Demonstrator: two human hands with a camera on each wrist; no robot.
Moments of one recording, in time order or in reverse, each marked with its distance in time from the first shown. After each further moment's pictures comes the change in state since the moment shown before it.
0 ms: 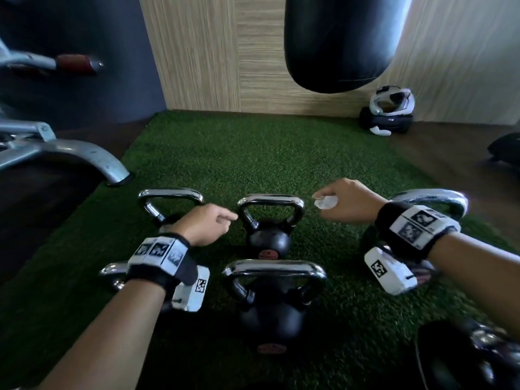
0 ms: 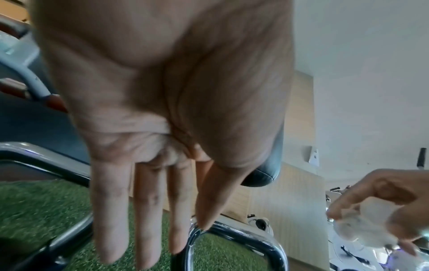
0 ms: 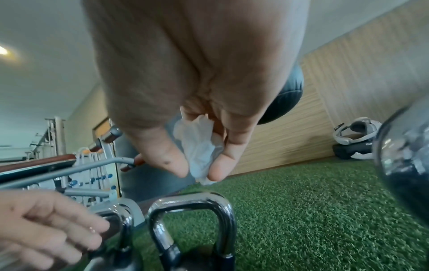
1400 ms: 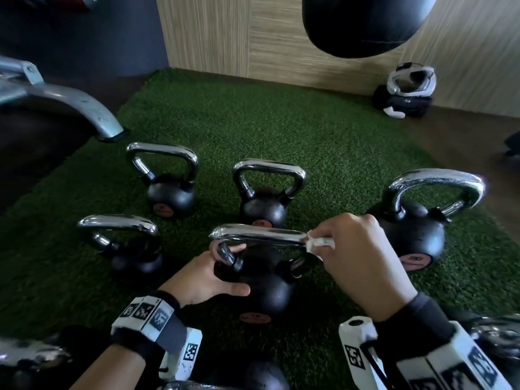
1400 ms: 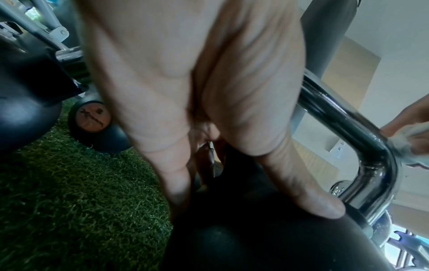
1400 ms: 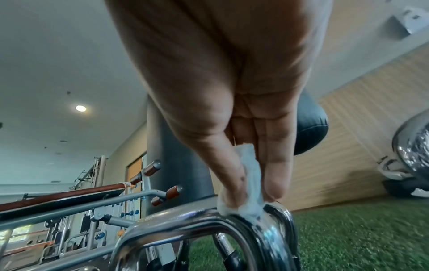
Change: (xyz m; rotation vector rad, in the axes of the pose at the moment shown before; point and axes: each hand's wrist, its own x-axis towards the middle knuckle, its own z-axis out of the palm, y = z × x) left_hand -0.074 -0.040 0.150 -0.463 -0.120 0.080; right_hand -0.114 -0.044 0.069 0.058 0.235 0.052
